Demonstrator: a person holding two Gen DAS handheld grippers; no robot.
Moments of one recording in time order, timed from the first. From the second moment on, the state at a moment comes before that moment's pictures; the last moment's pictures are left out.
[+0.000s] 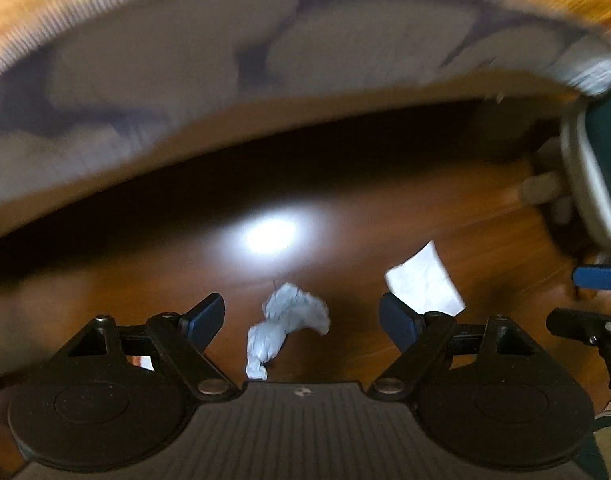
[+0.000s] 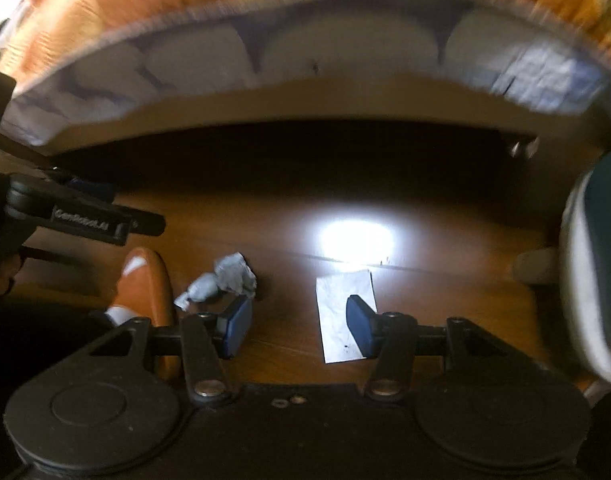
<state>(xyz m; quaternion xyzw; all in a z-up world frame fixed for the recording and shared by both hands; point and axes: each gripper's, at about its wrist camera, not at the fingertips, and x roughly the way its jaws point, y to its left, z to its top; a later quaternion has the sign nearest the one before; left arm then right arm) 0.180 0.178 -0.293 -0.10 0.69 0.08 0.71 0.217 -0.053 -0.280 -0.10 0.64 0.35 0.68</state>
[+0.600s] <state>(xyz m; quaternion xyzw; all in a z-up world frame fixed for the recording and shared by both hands) 0.181 0.176 -0.483 -0.01 0.79 0.01 0.61 0.212 -0.006 -0.461 -0.22 0.68 0.35 0.61</state>
